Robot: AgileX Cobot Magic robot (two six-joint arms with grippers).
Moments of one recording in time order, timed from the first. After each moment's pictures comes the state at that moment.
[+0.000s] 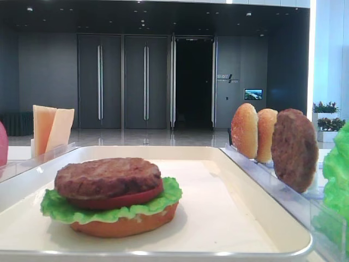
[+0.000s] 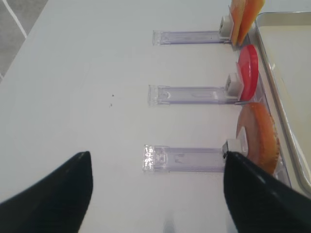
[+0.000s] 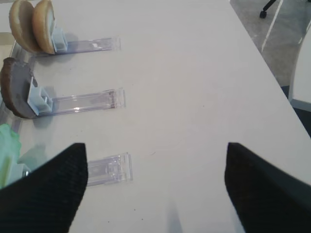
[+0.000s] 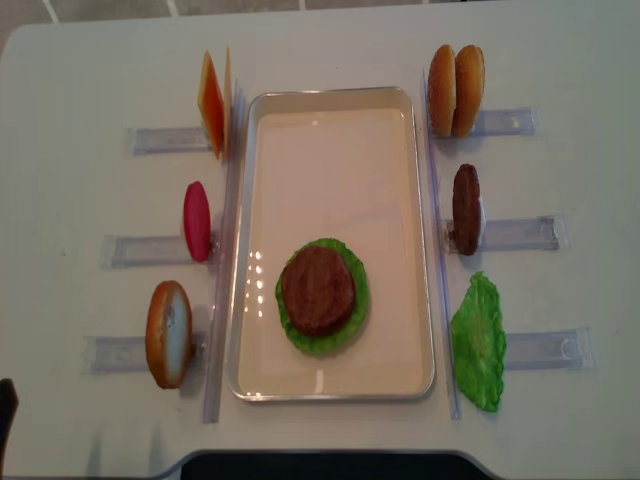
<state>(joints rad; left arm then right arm) 0.01 -0.02 -0.47 0.12 1.11 -0.04 -0.12 -0.01 -0.50 0.05 1.14 -0.04</state>
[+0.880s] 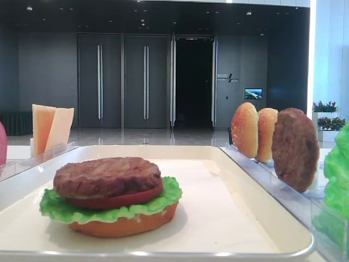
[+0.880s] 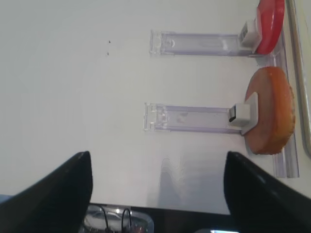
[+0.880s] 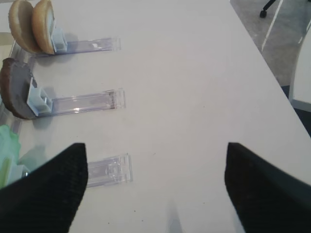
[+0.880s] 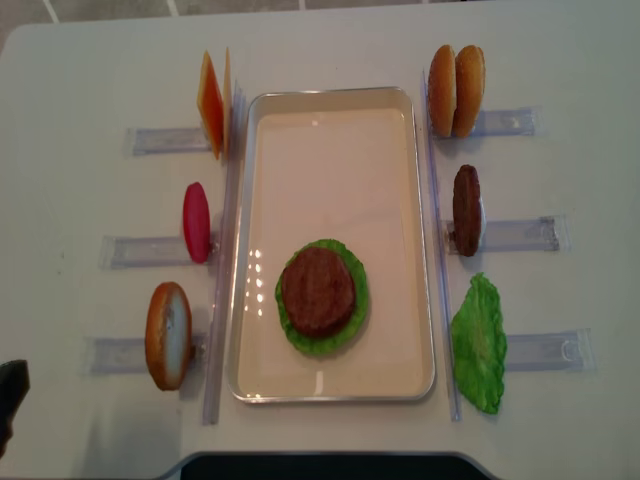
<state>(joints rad) 0.01 0.37 -0.57 0.13 1.16 -0.08 -0.12 -0.01 -0.50 0.05 1.14 -0.04</state>
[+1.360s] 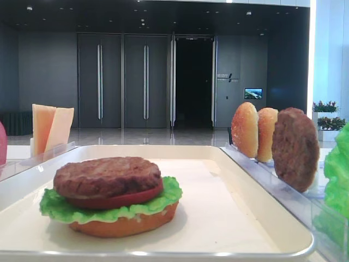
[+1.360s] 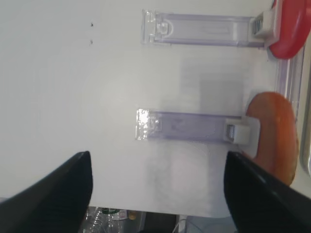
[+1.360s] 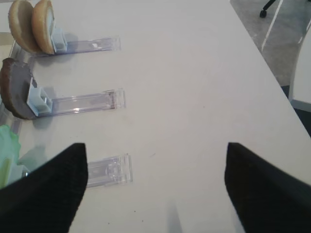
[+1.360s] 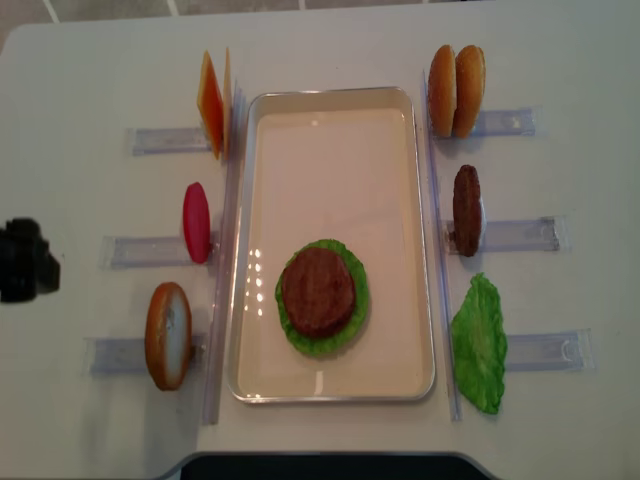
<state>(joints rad) 0.01 1.00 -0.85 0.12 1.16 -0.10 -0.12 -0.01 -0.50 0.05 1.14 -0.04</state>
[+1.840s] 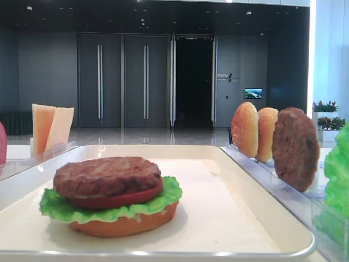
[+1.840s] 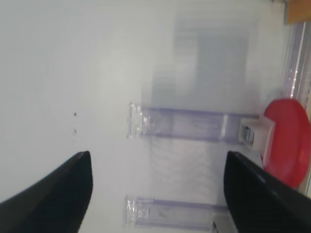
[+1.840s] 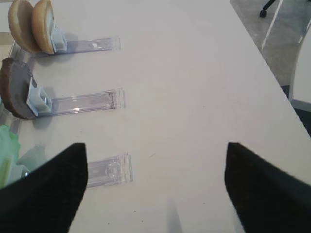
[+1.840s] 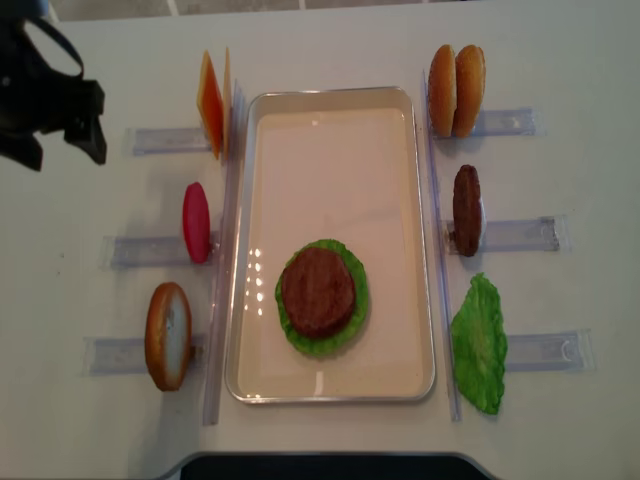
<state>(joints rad) 0.01 1.60 -1.31 0.10 1.16 -0.11 -0.12 -0.01 -0.50 0.05 1.14 -0.04</state>
